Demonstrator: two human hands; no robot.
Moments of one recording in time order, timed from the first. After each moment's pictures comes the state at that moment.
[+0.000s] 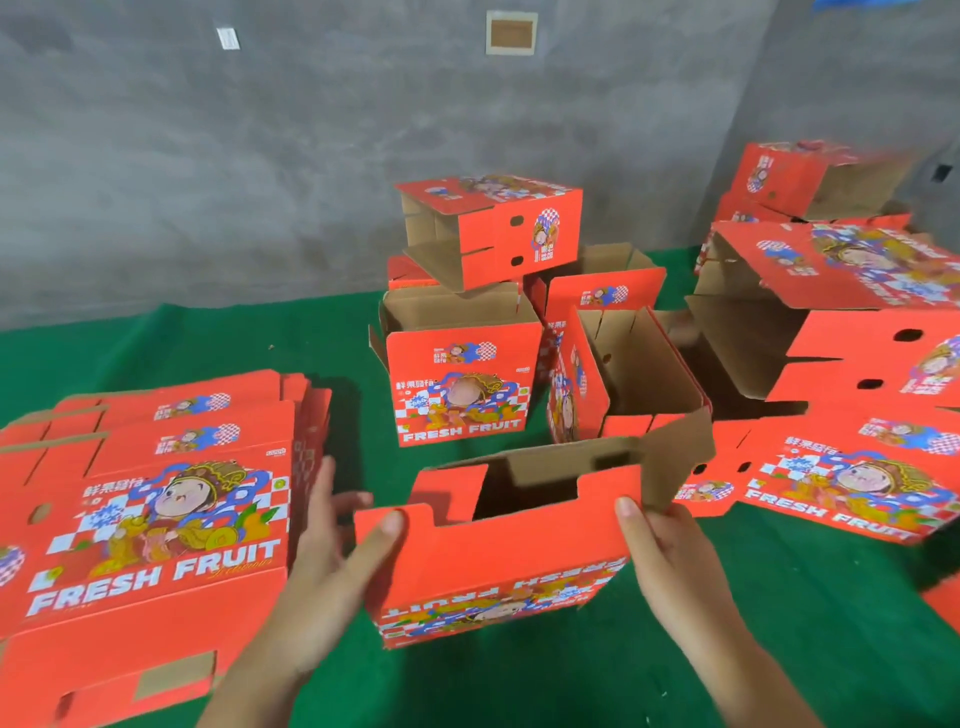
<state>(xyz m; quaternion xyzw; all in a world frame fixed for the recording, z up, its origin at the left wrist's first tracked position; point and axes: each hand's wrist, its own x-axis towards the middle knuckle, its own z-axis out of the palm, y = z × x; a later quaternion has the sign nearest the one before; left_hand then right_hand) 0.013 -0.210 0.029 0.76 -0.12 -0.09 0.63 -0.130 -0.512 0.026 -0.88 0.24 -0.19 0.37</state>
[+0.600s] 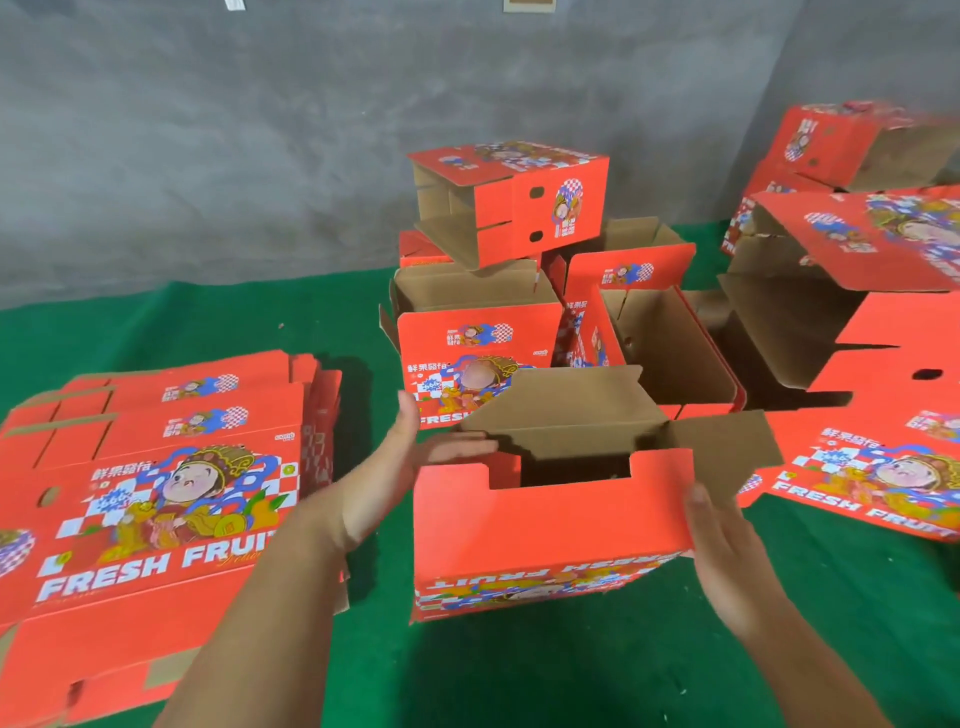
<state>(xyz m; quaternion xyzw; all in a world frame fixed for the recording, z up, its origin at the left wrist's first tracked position) 0.074 -0.275 0.080 0.69 -0.18 -0.34 0.62 -0.123 -0.543 0.012 -0.79 0.22 -0.20 0.54</state>
